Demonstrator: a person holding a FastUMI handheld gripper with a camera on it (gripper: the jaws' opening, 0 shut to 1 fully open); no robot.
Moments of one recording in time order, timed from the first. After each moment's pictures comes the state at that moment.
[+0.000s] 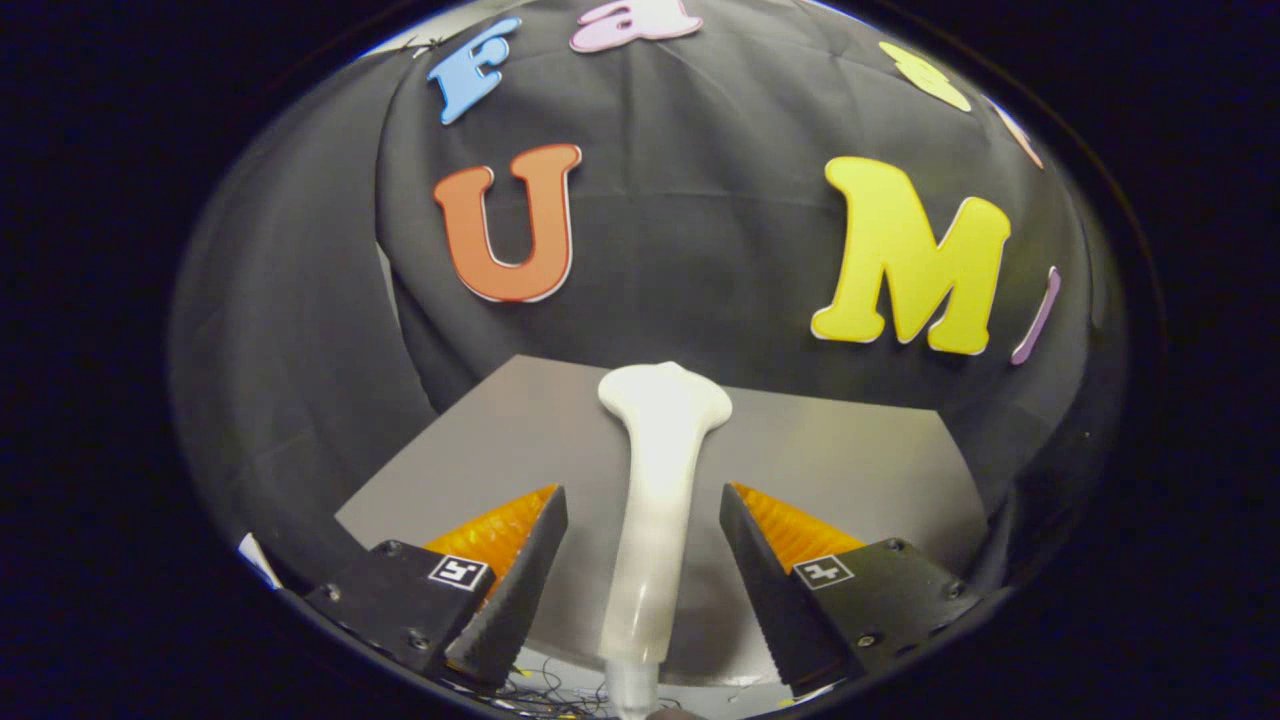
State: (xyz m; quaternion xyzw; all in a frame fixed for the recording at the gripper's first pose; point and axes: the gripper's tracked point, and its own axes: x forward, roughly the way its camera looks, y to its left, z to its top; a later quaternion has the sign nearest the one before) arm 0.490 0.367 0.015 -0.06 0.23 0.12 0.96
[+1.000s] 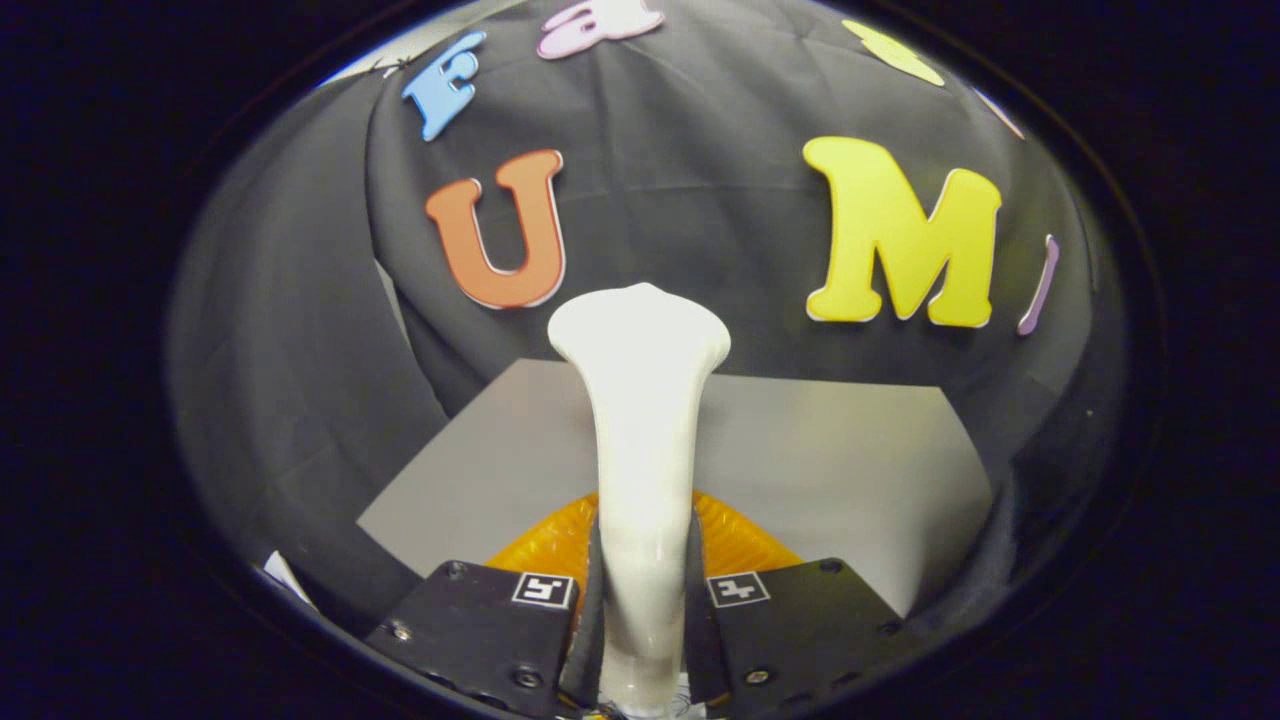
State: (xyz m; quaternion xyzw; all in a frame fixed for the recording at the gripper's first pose) arm 0.450 0.349 0.044 0.00 0.21 0.17 0.96
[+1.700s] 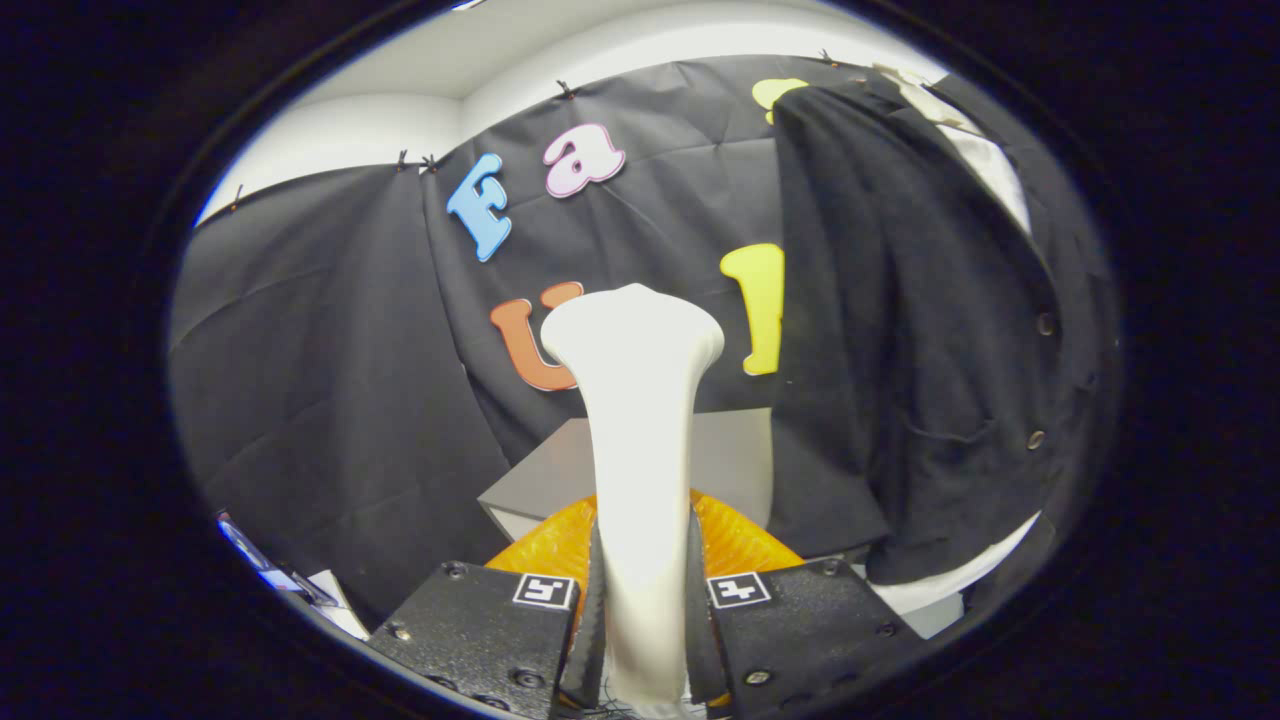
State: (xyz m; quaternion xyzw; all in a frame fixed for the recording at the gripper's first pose) arm 0.228 0.203 0.100 0.07 0.10 0.19 0.97
